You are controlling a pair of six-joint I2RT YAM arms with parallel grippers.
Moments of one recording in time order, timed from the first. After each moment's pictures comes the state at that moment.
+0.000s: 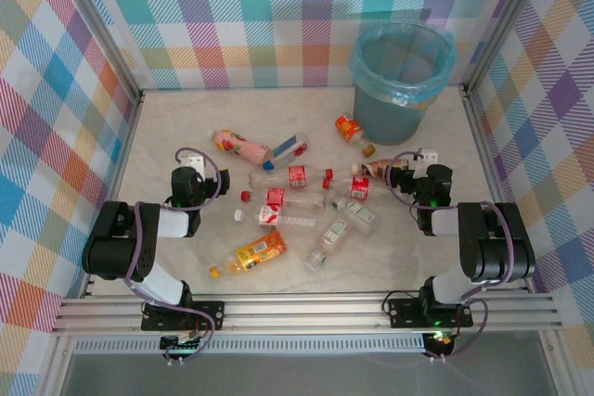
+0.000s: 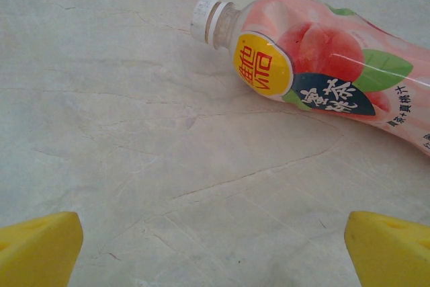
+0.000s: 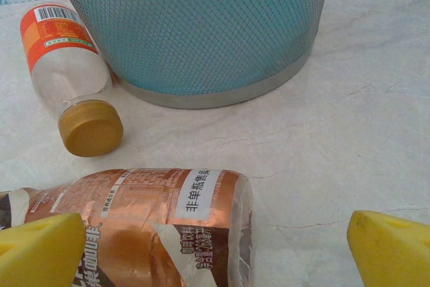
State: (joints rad) left arm -0.06 1.57 0.41 0.70 -0.07 -0.08; right arm -0.01 1.54 0.38 0.75 -0.11 0.07
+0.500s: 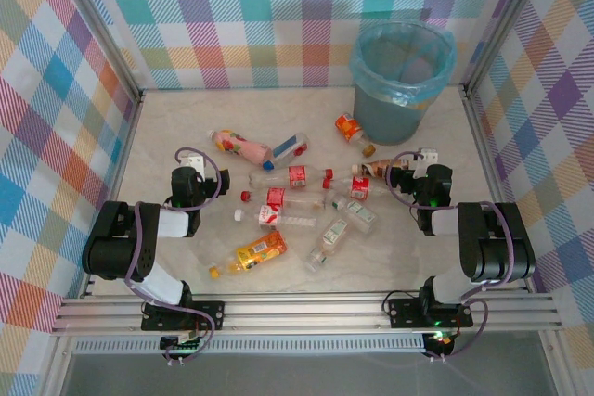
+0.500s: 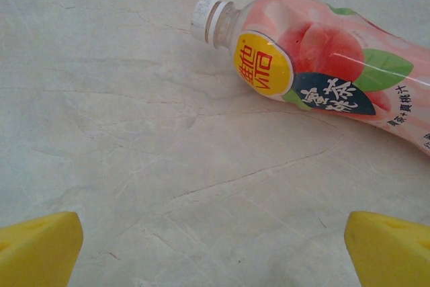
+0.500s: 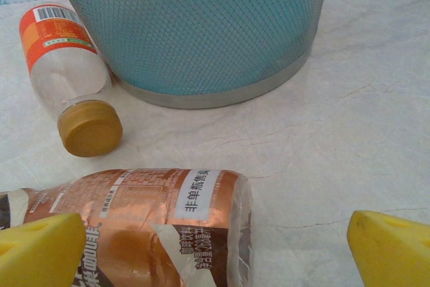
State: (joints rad) left arm -0.06 1.57 0.42 0.69 -0.07 -0.08; right arm -0.01 1.53 0.38 0.75 -0.10 0.07
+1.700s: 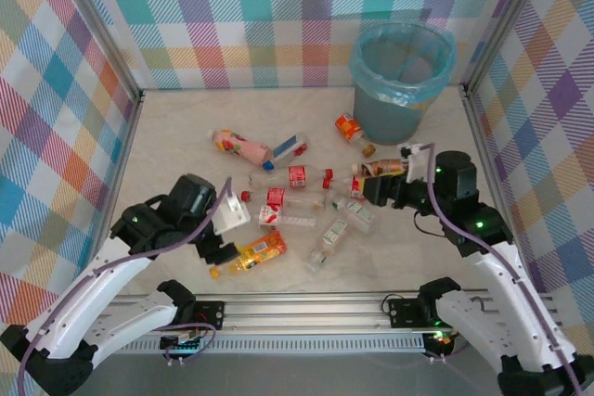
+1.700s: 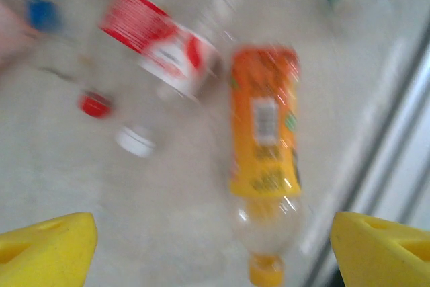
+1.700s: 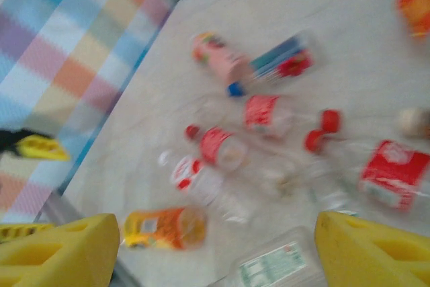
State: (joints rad) left arm -0.63 0.82 0.95 -1.19 0.12 0.53; right arm 0.37 0.77 0.90 -0.62 -0.51 0.37
